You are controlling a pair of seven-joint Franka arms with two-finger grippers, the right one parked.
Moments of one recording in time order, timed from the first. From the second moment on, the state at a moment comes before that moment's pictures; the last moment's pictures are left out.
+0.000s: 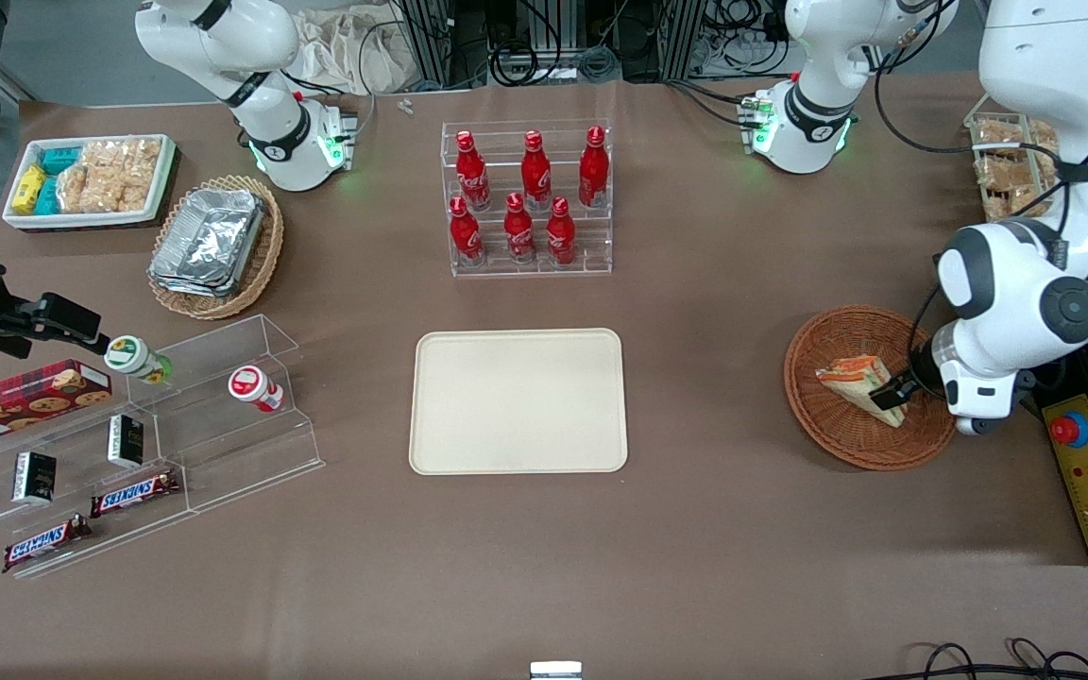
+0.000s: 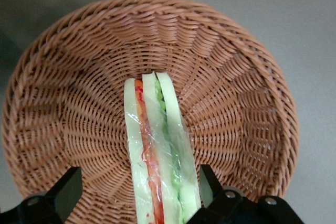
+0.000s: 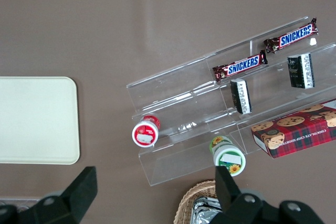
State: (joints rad) arm -0.05 0.30 0.11 -2.13 -0.09 2.37 -0.61
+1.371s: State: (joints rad) arm -0.05 0.27 0.07 -2.05 -0.10 2.21 -0.75
